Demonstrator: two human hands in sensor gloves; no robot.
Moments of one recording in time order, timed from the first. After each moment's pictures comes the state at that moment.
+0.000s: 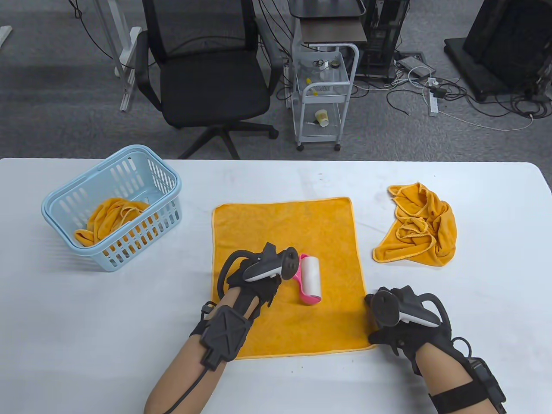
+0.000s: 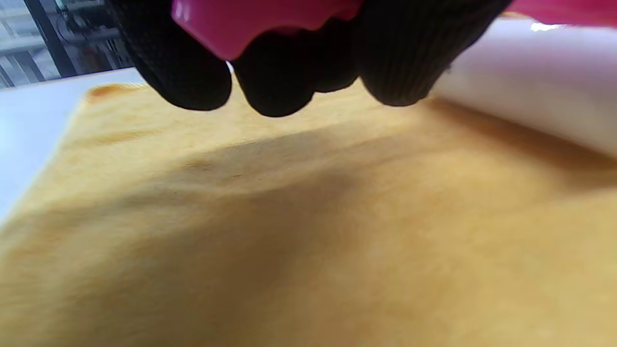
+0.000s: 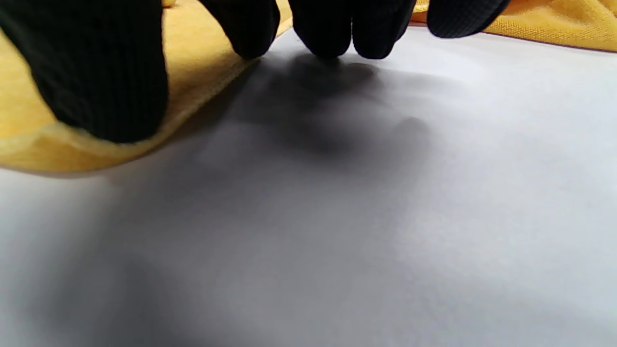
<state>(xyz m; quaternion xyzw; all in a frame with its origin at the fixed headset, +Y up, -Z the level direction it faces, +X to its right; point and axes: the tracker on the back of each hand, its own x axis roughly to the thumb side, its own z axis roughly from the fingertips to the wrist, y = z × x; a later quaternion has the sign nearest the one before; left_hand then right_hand) -0.051 -0.757 -0.355 -0.17 -0.15 -0.12 0.97 0.241 -0.785 -0.280 -0.17 -0.21 -0.96 0.05</state>
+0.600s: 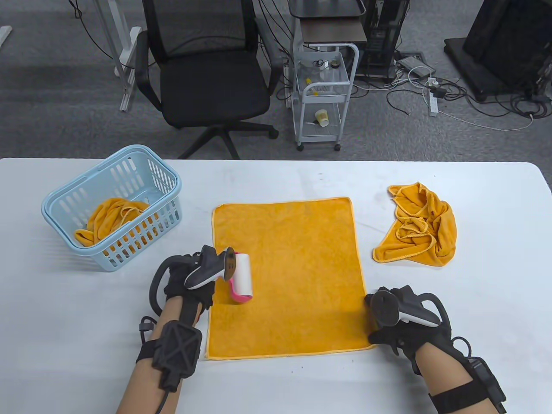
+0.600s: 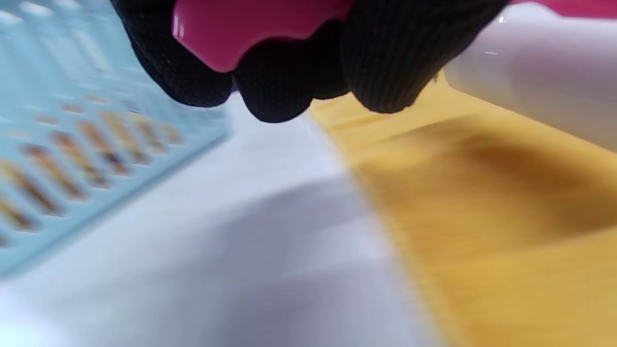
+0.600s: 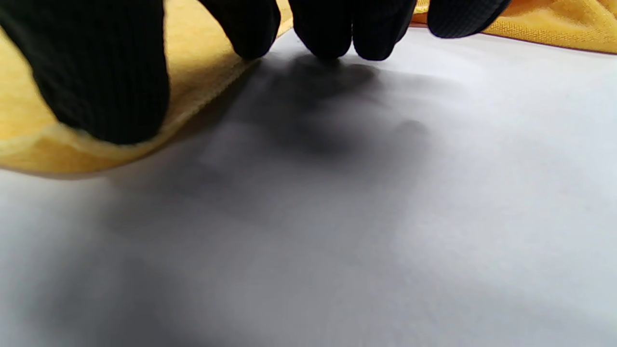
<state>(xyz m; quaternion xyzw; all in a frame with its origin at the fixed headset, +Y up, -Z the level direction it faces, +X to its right) -0.141 -0.724 -0.326 -0.19 -0.06 -0.10 0.98 0.241 -0.785 -0.280 -0.17 -0.21 -0.96 0.05</state>
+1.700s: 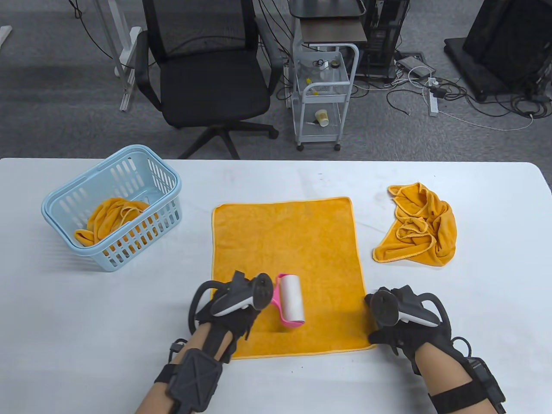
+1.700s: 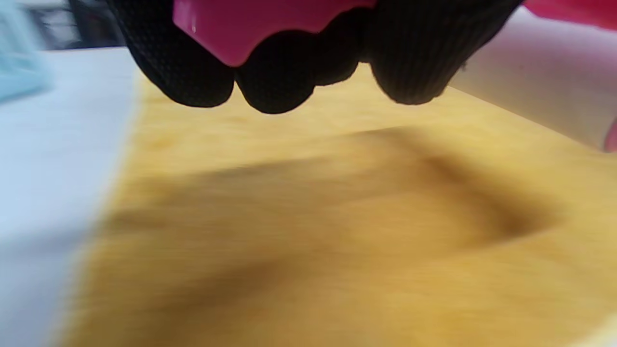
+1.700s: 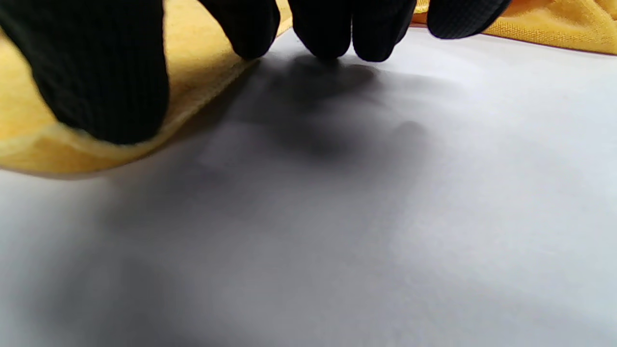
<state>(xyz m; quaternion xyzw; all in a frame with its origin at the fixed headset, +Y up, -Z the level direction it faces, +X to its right) -0.058 -0.742 -0.278 -0.21 -0.18 -0.02 0.96 0.241 -0.785 -0.280 -0.17 -0.21 -0.96 0.06</state>
